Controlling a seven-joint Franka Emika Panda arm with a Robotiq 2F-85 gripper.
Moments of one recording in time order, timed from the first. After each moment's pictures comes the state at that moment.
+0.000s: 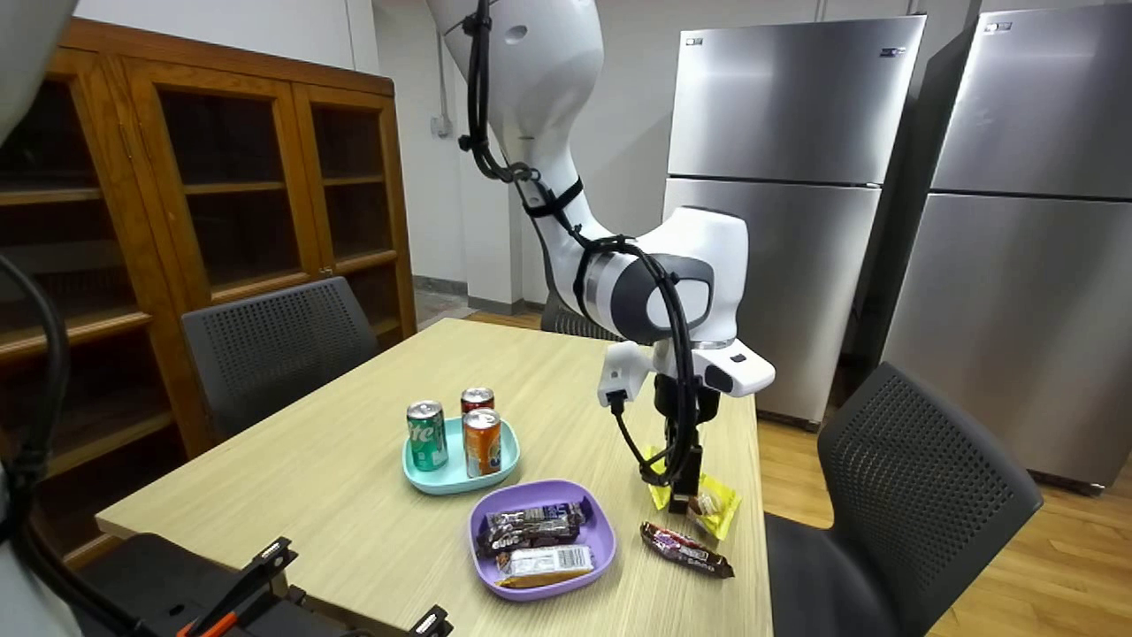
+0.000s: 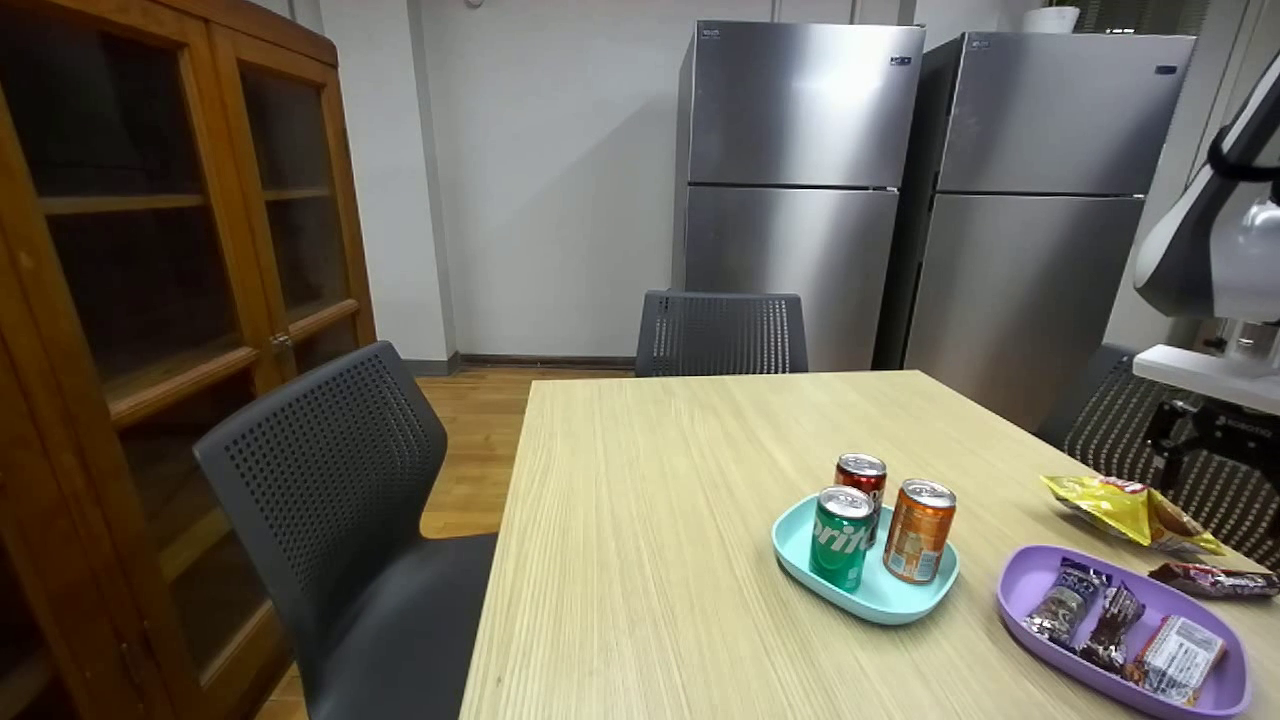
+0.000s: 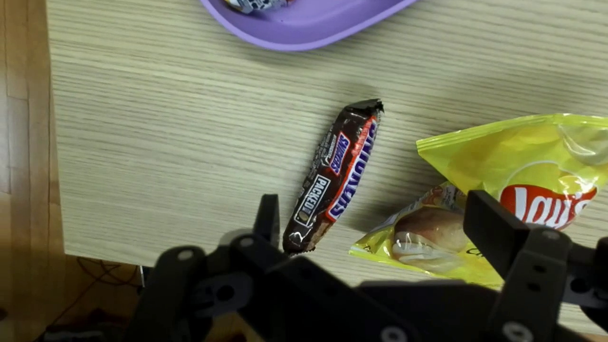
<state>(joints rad) -0.18 0.55 -0.32 -2.13 0.26 2.63 0.57</state>
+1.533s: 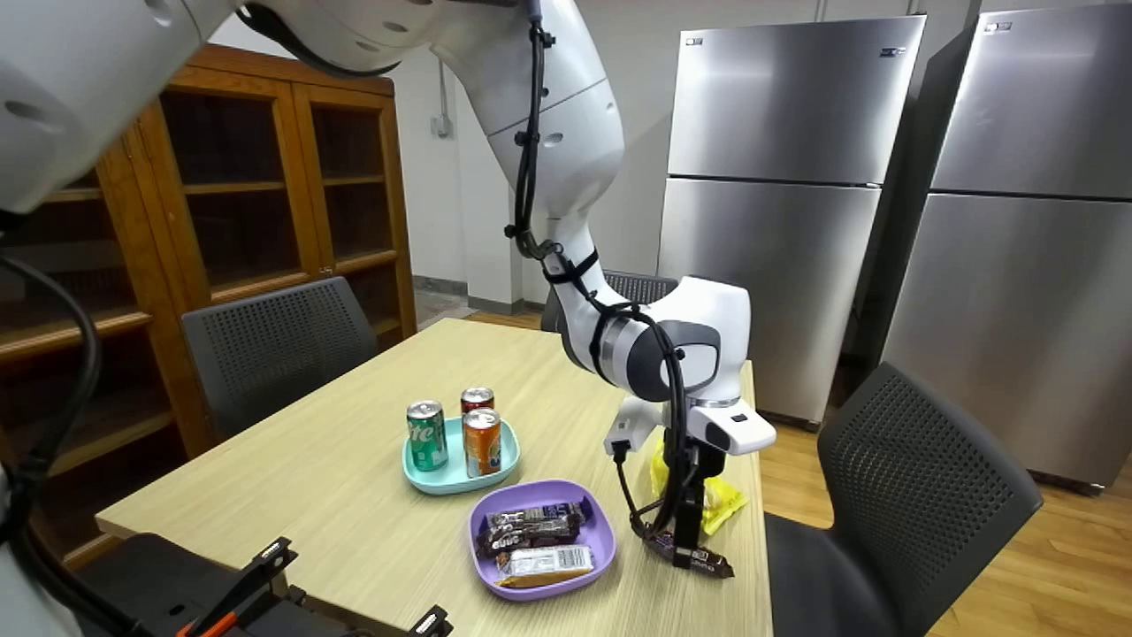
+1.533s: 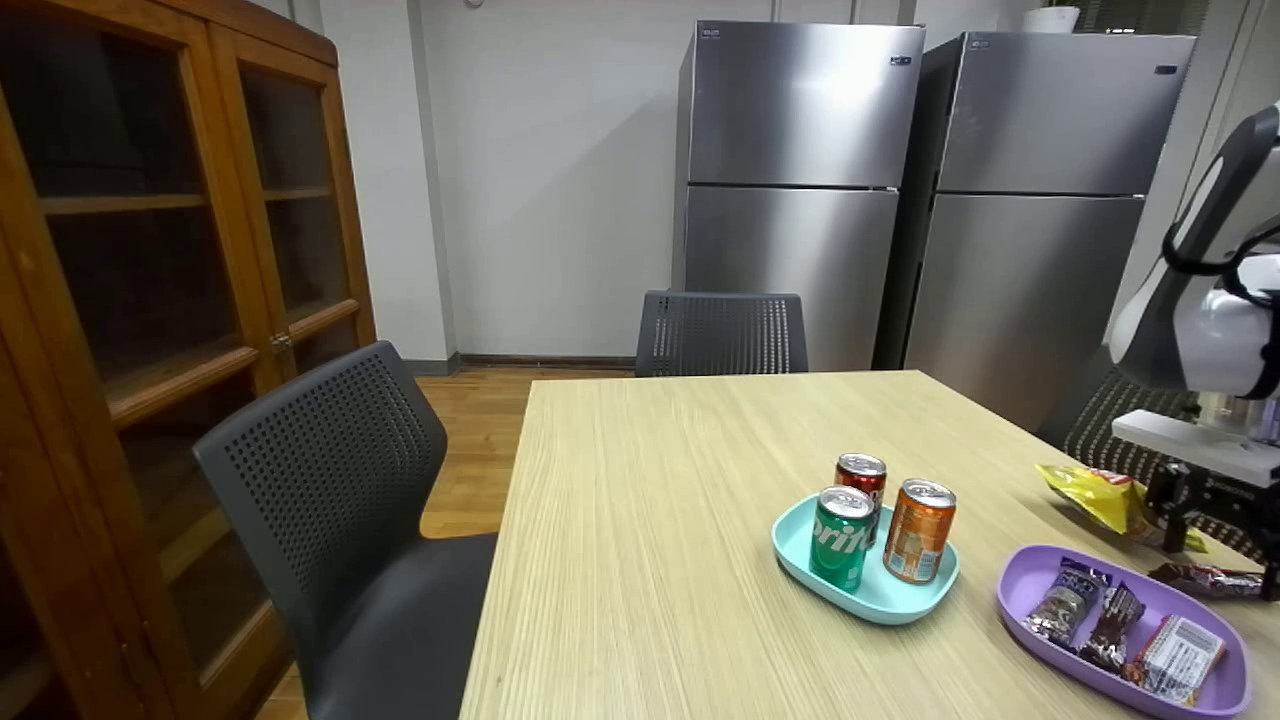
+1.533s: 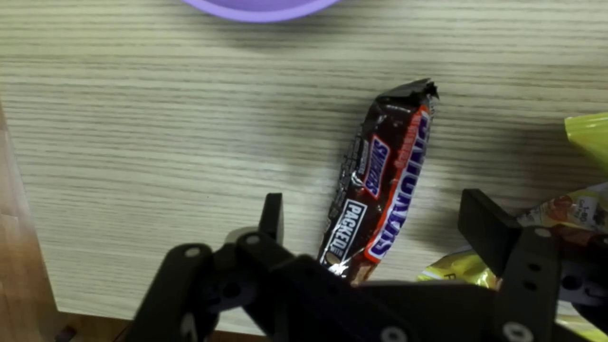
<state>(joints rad) -0.19 0.77 -0.33 -2.00 0.27 2.63 0.71</state>
